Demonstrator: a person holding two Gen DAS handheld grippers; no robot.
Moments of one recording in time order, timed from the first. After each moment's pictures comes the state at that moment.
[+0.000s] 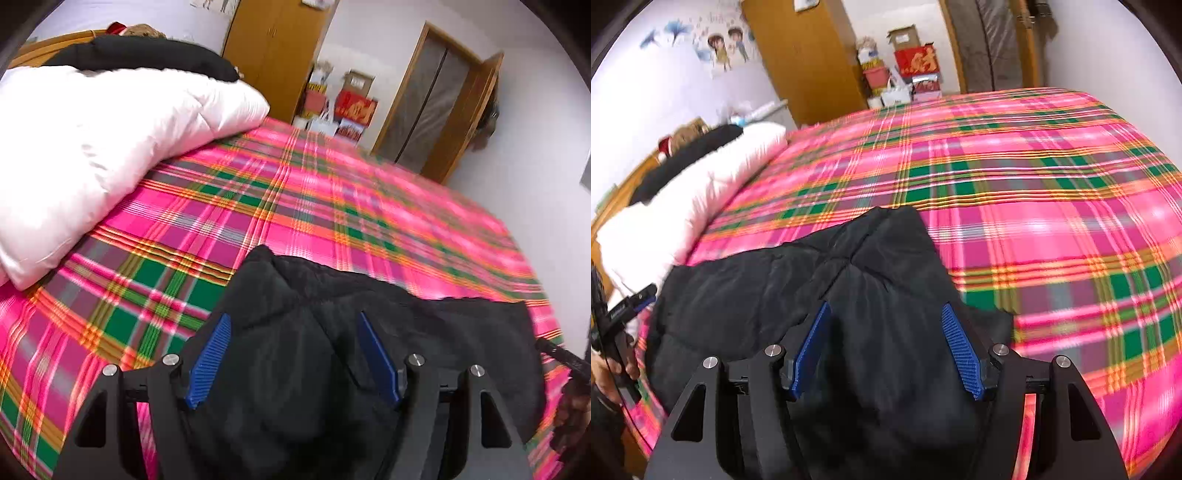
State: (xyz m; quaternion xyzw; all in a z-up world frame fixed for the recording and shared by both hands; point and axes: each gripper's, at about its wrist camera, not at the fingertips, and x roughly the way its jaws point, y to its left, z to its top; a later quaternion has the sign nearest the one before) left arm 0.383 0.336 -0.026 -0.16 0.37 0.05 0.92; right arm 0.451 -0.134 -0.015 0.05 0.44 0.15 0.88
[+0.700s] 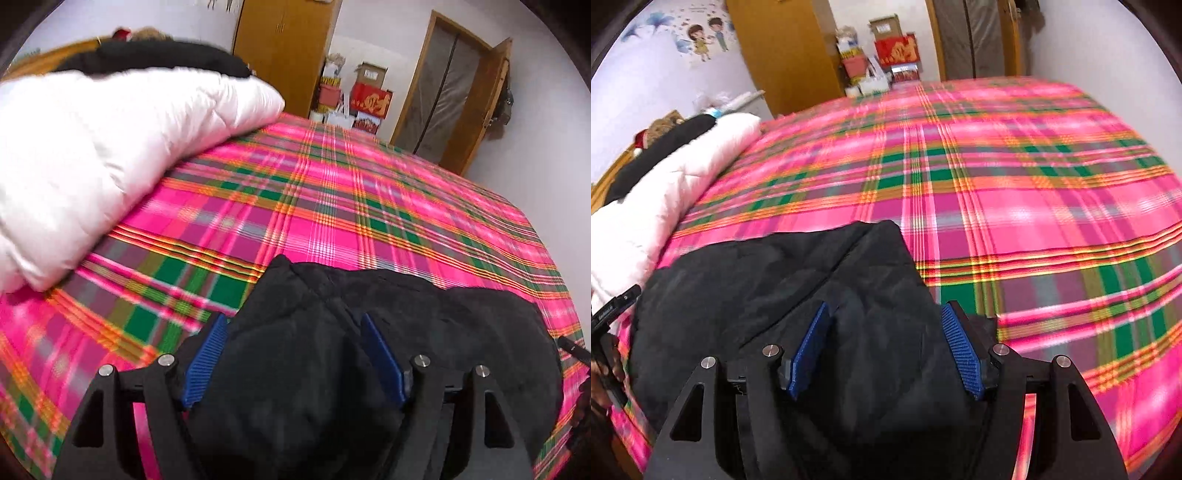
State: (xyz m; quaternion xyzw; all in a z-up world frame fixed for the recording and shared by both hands) left arm 0.351 0.332 -0.013 -0.14 0.37 0.08 0.92; right arm 0.418 -0.154 0.002 0.05 0.43 0.11 0.89
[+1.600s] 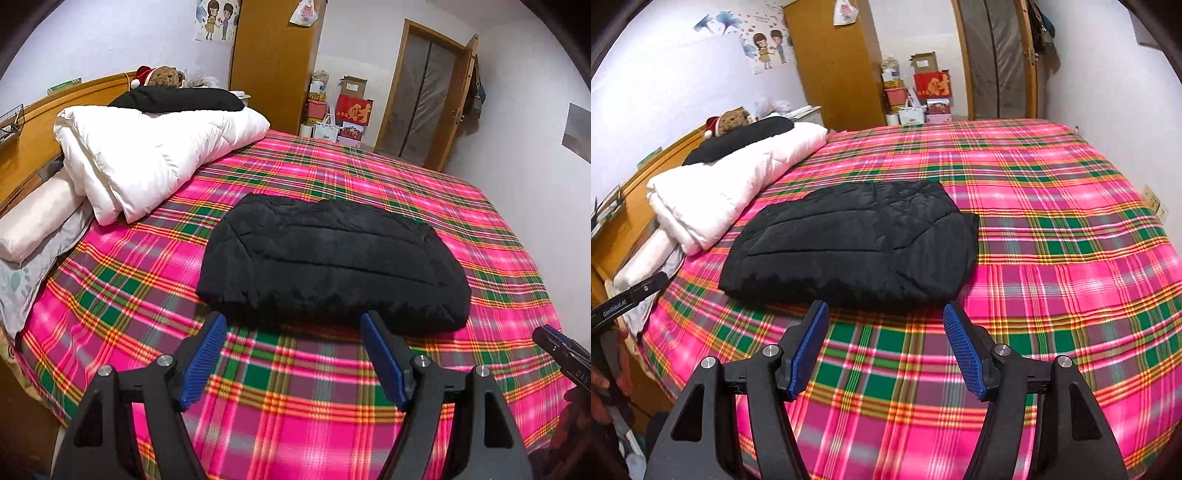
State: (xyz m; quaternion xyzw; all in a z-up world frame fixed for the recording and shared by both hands) left arm 0.069 0.192 0.090 -0.12 0.36 0.09 0.92; right arm 0.145 -0.154 0.091 0.02 0.38 0.16 0.91
